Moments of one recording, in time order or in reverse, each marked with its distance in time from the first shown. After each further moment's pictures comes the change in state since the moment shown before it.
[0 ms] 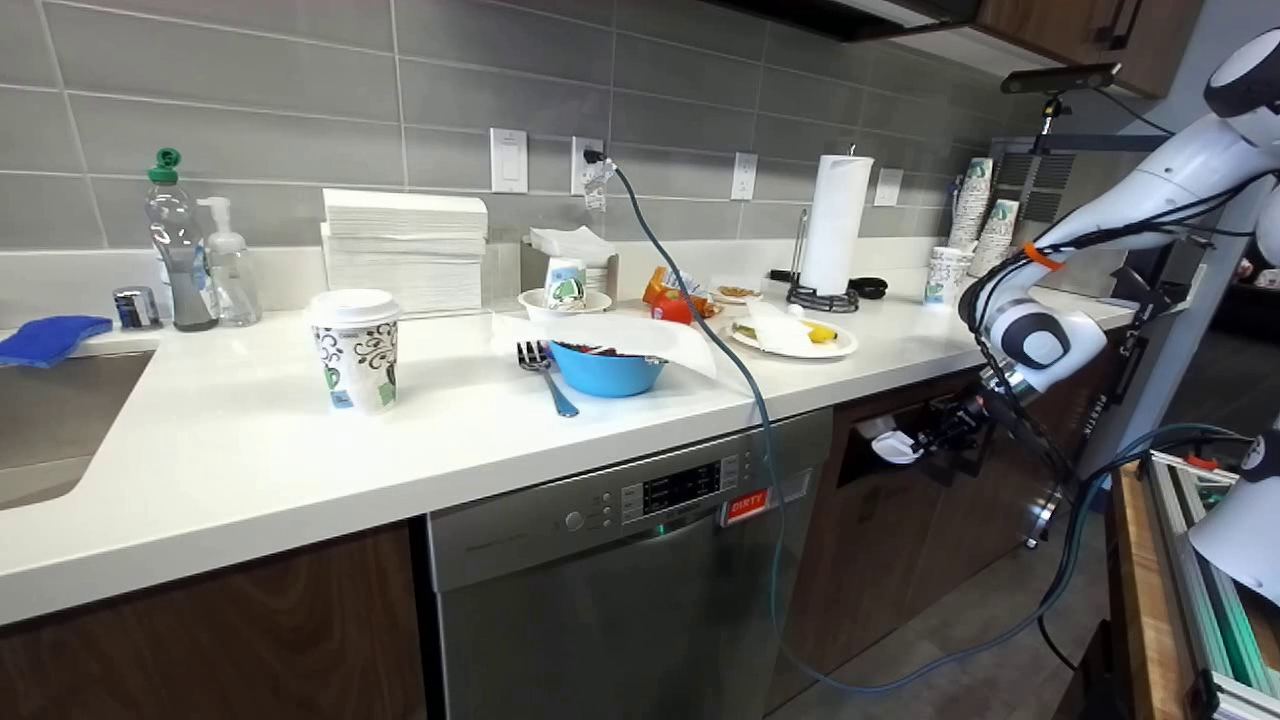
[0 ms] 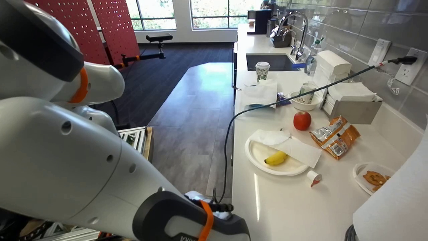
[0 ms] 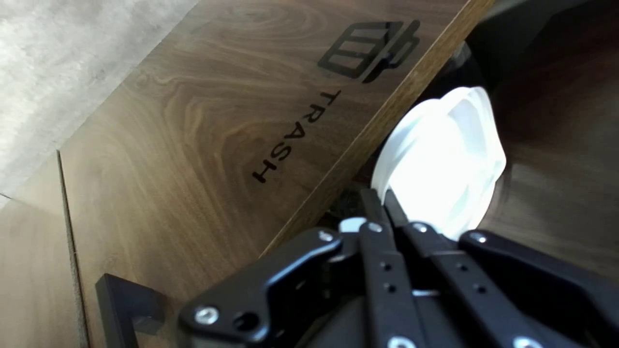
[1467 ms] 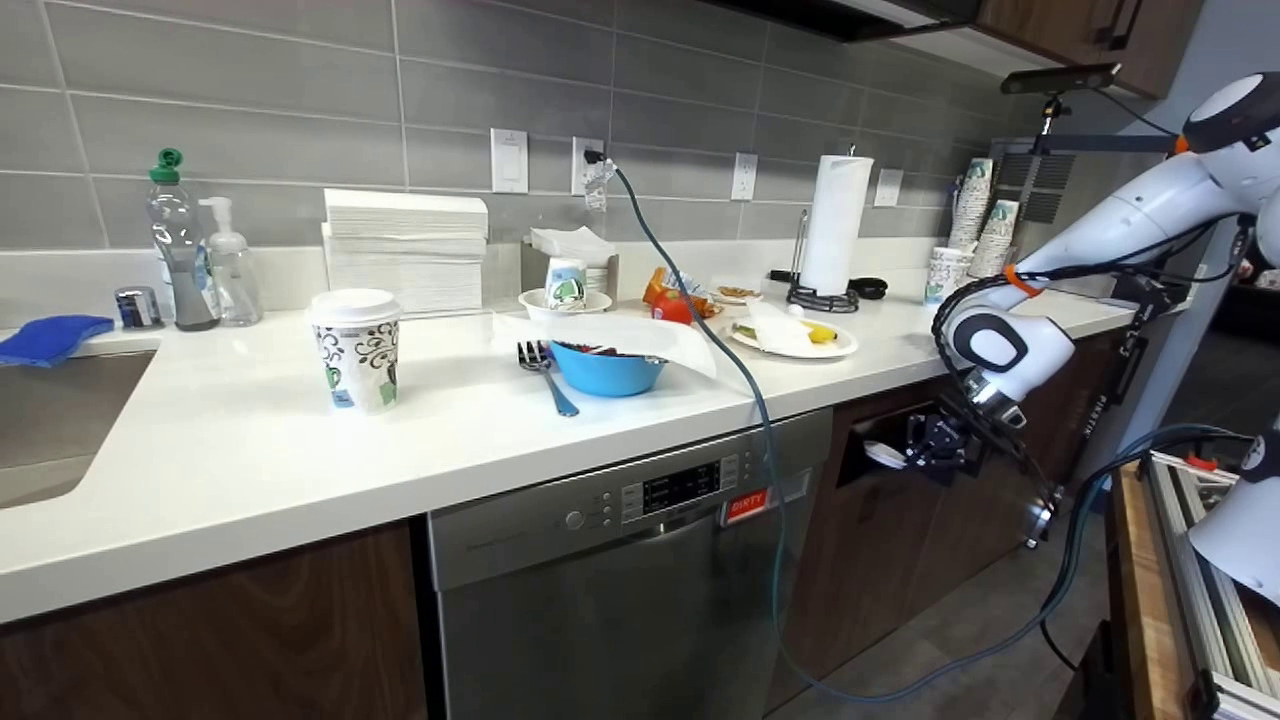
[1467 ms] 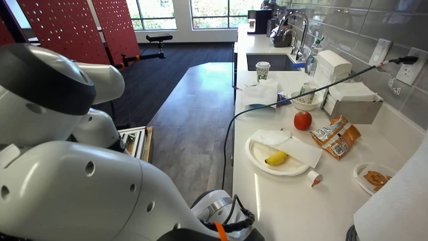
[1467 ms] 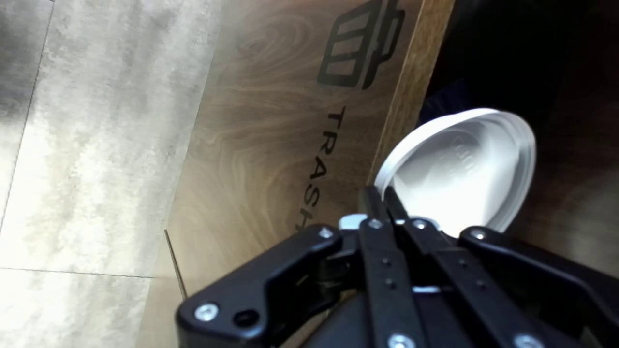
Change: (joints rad) arm -0.003 0.192 0.120 0.155 0.316 0.295 0.115
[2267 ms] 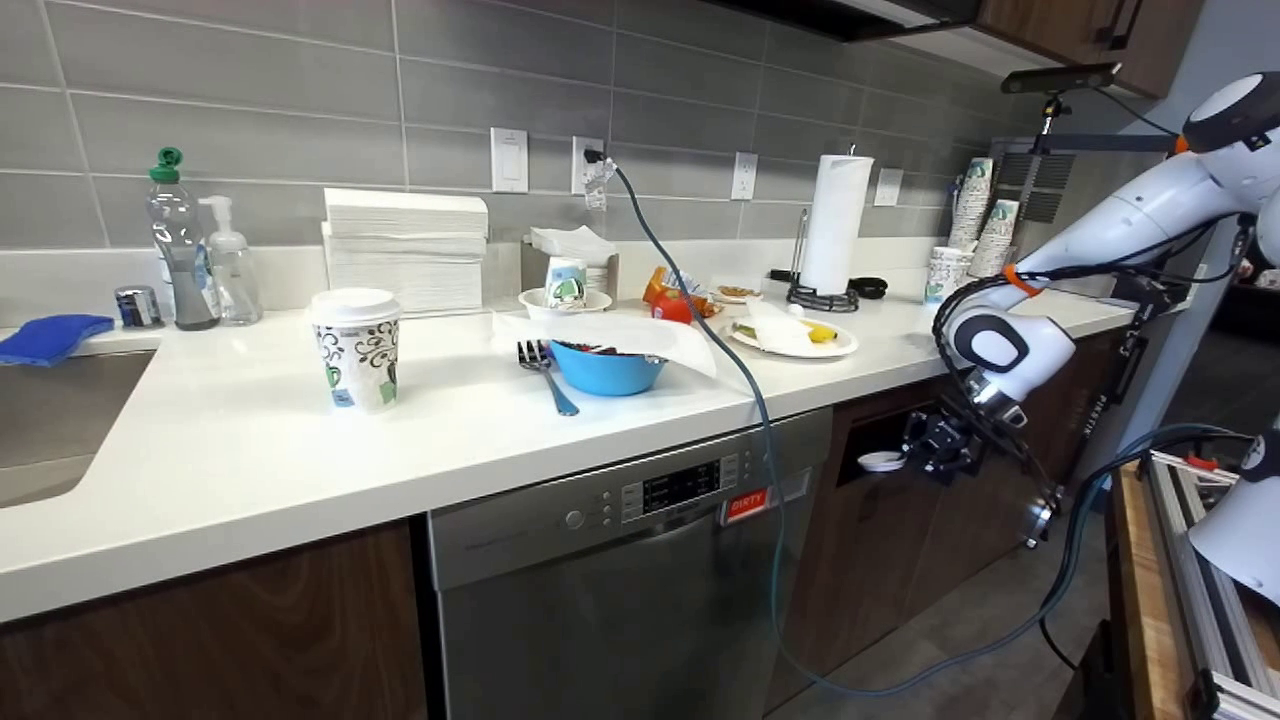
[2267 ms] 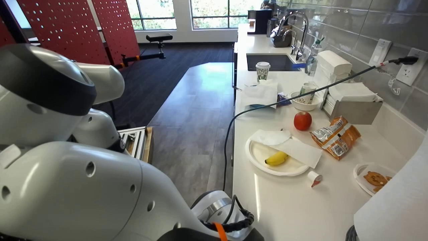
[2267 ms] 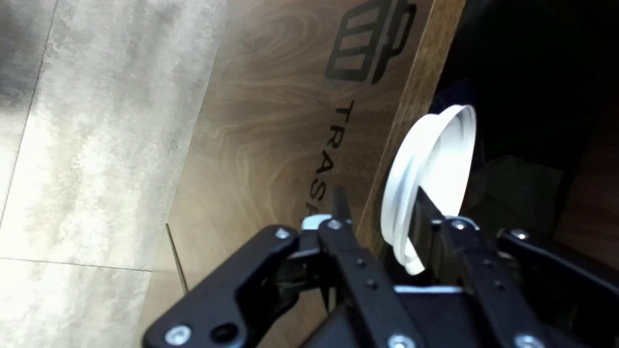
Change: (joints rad) arm 0.001 -0.001 -0.005 -0.001 -0.022 0.004 0.001
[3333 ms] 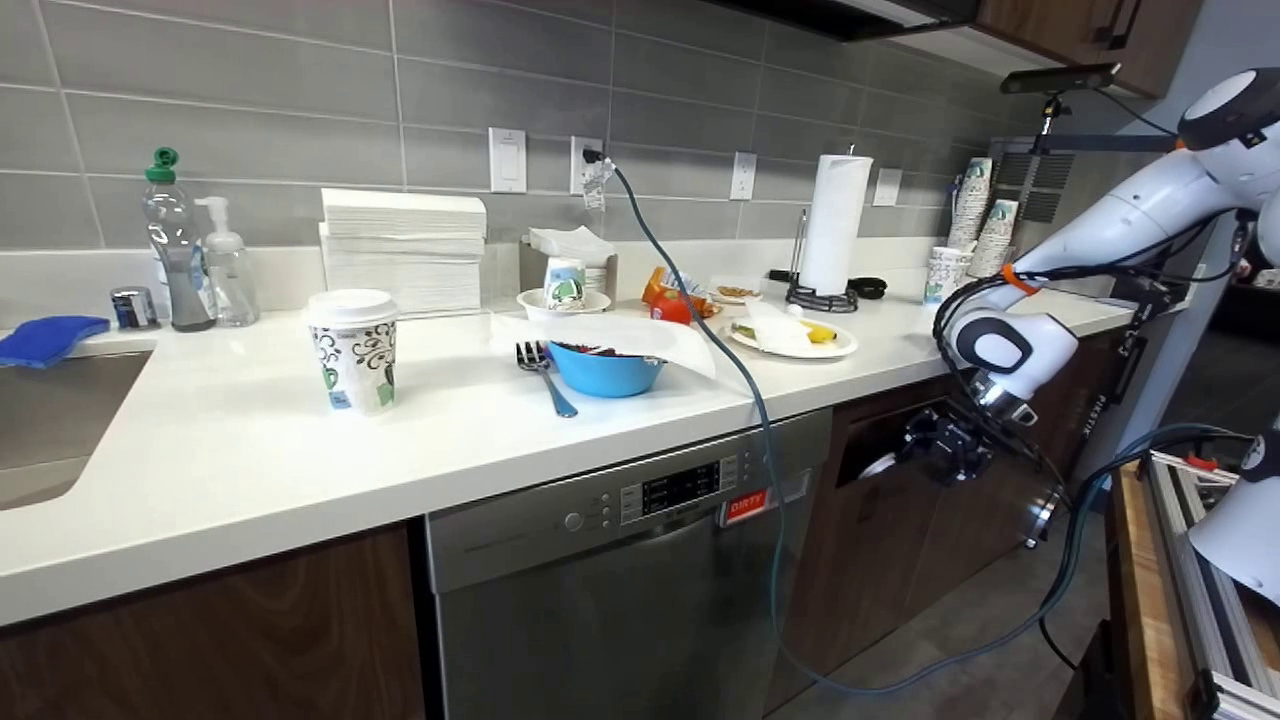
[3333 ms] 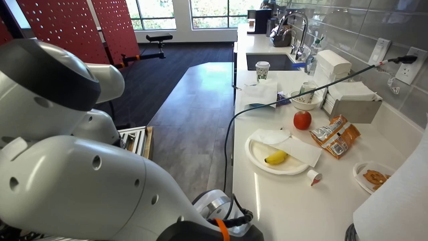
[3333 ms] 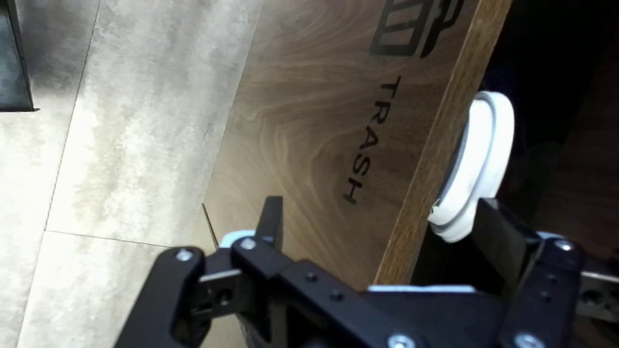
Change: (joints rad) arm 0.025 -0.021 -0.030 -0.013 -0.032 0.050 0.058
